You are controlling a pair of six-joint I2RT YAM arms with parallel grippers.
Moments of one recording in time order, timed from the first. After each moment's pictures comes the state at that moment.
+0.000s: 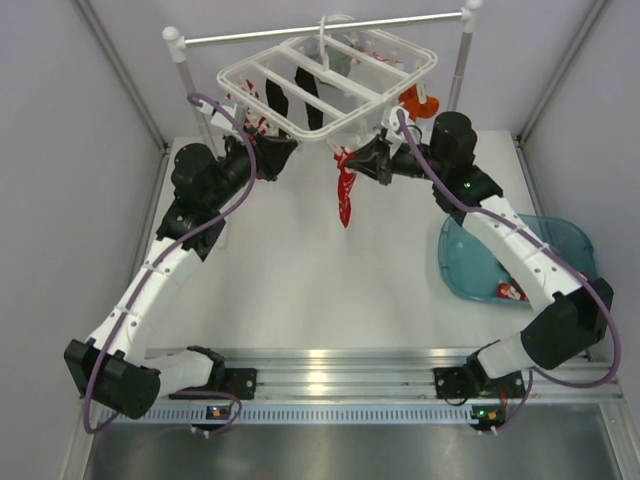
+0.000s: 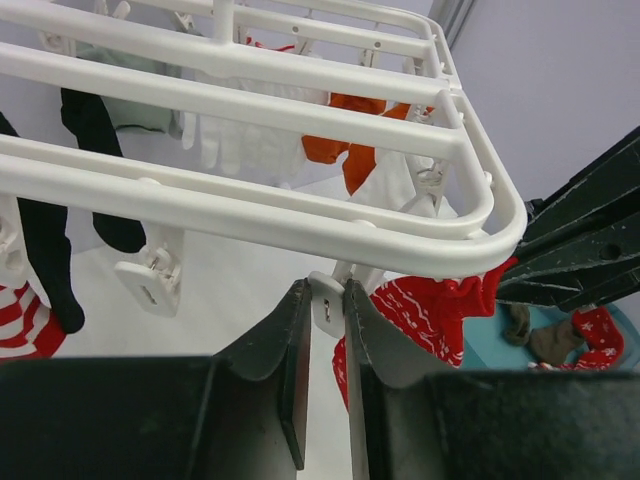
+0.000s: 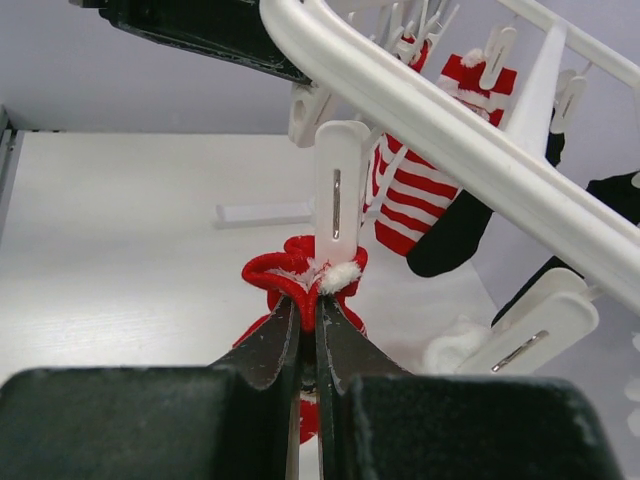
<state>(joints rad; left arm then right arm) -0.37 1.19 1.24 0.09 0.30 -0.31 0.46 1.44 1.41 -0.01 -0.83 -0.31</state>
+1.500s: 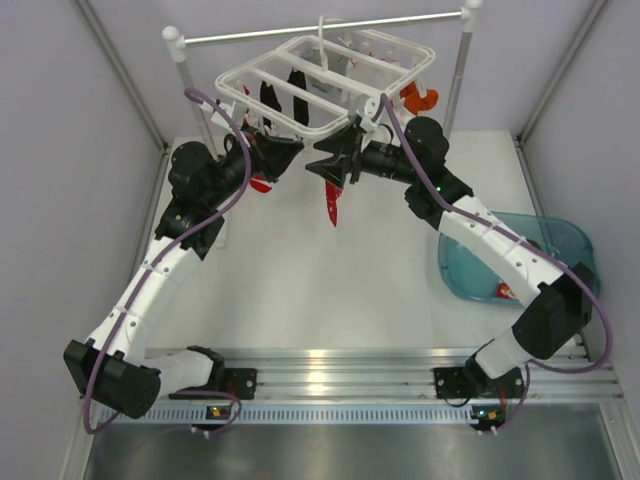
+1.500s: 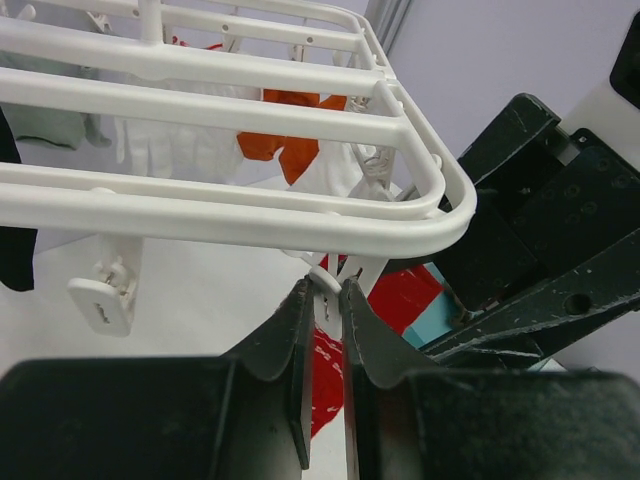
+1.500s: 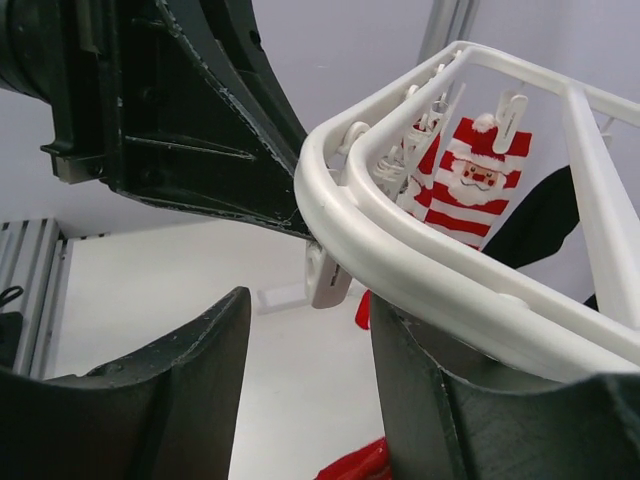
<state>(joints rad) -0.37 1.20 1.26 0.11 0.42 -0.39 0.63 1.52 1.47 0.17 -0.66 -0.05</state>
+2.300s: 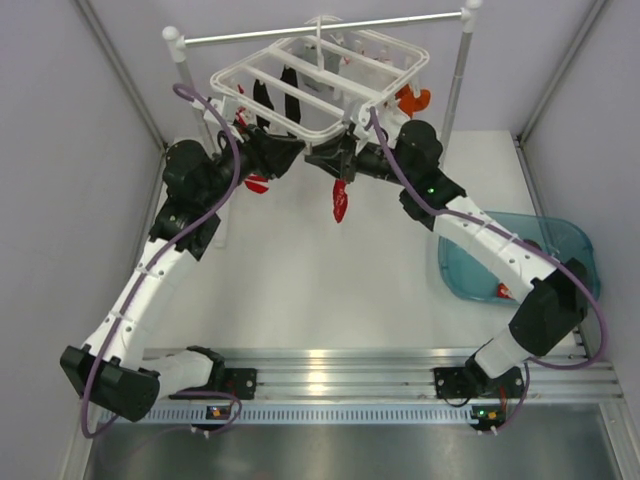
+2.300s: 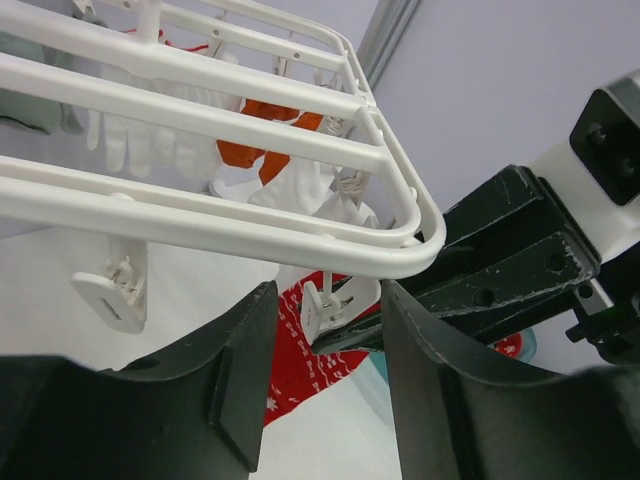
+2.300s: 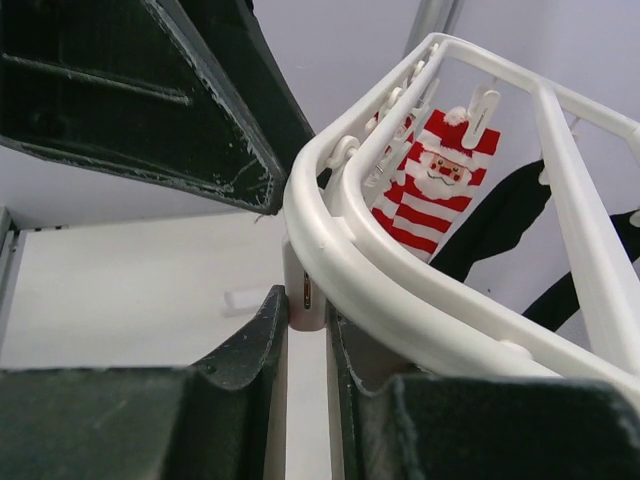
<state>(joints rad) -0.37 1.19 1.29 0.06 0.39 -0.47 0.64 1.55 1.45 0.24 -0.63 -0.12</state>
